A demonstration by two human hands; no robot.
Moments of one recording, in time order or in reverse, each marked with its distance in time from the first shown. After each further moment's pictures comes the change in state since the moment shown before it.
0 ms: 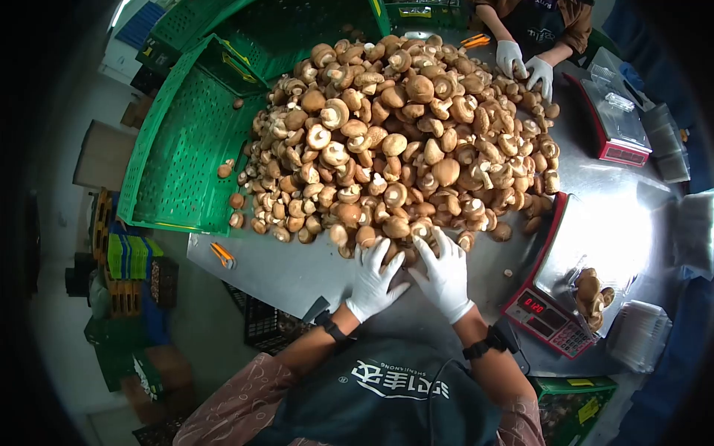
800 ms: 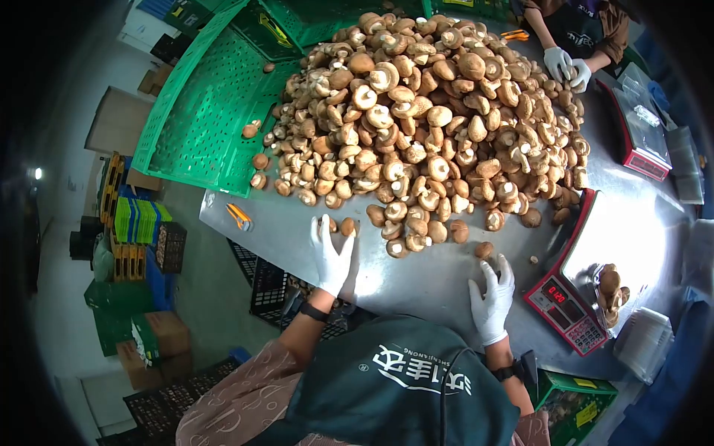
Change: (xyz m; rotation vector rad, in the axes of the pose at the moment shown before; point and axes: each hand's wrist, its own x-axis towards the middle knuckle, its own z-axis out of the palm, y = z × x) left_hand -0.091 -0.082 -0.045 0.128 0.247 -0.672; right_hand -0.105 0.011 -0.012 0.027 0.068 0.181
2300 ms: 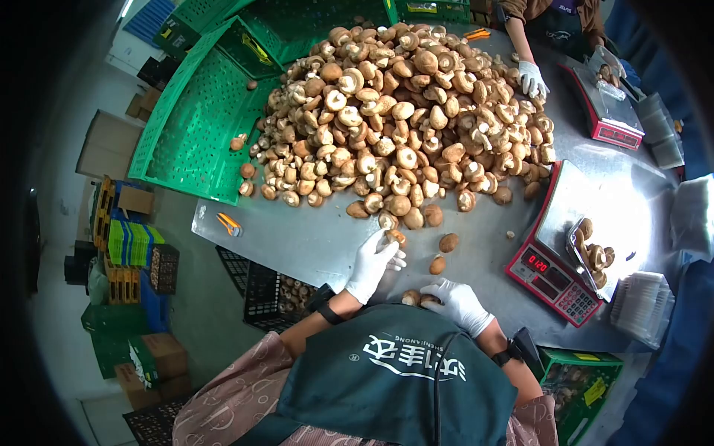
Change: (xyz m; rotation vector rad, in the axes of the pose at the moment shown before) left_hand -0.040 0.123 0.017 -1.230 -0.671 -0.514; right_hand -0.019 -0.019 -0.023 0.312 -0.641 -0.206
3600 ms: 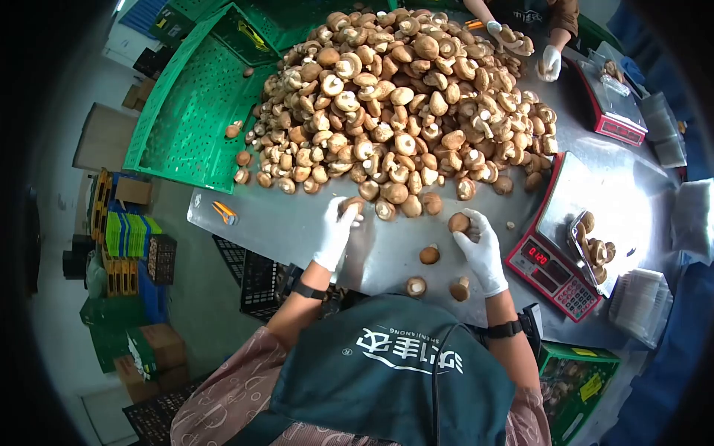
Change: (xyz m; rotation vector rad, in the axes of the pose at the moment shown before) left_hand 0.038 0.022 -0.068 0.214 0.176 0.193; right_hand 0.040 0.033 -0.041 0.527 0.573 0.373
